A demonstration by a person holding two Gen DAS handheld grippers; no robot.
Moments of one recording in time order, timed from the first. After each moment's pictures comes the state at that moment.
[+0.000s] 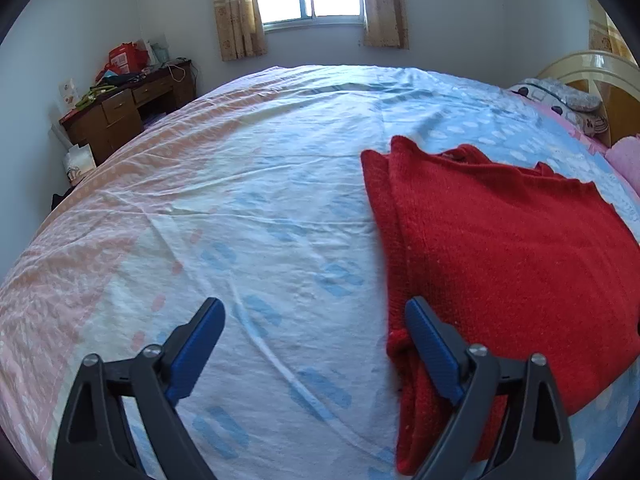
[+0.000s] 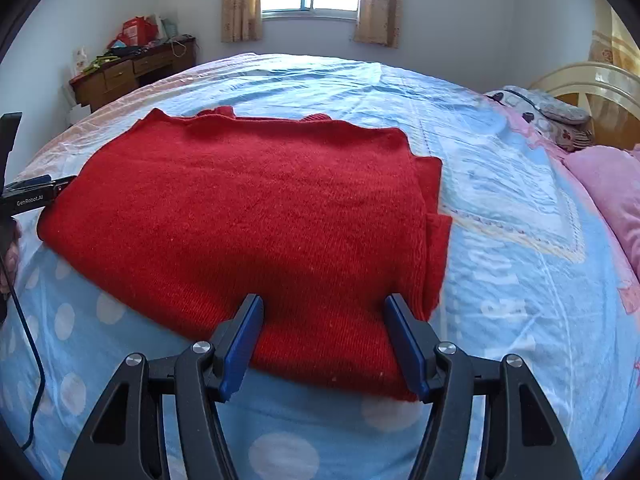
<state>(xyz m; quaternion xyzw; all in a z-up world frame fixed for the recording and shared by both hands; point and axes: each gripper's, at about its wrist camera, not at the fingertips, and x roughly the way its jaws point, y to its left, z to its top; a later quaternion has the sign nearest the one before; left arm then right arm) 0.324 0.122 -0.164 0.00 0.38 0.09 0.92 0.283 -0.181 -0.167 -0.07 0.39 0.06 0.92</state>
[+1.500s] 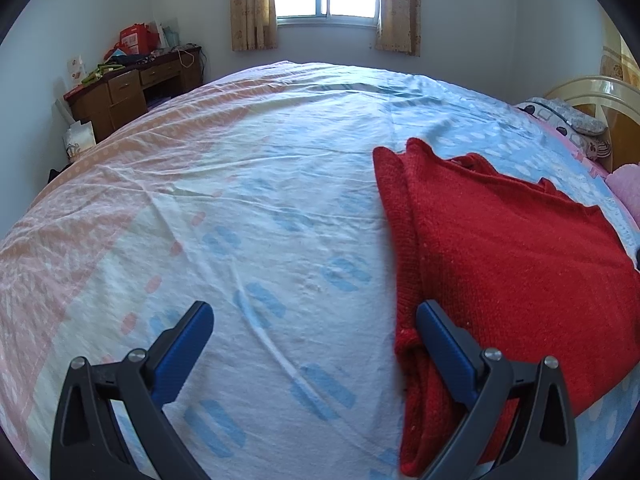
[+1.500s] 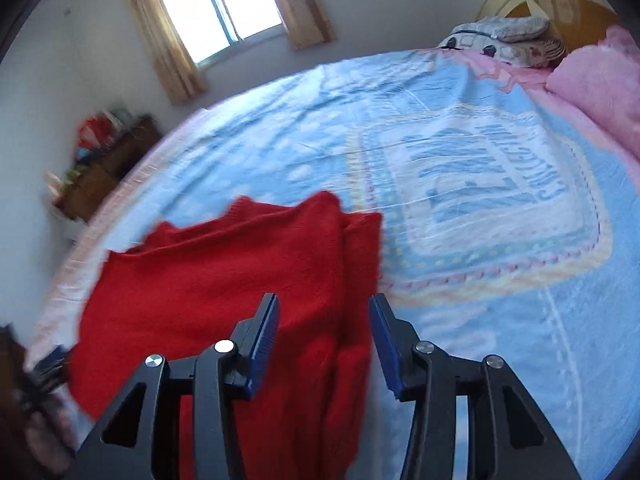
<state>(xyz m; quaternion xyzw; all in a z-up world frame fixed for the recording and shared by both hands) 0.317 0.133 -0.170 -0.05 0.37 0.09 0.92 0.366 -0.267 -0.133 0.12 0.38 0.06 0.92</state>
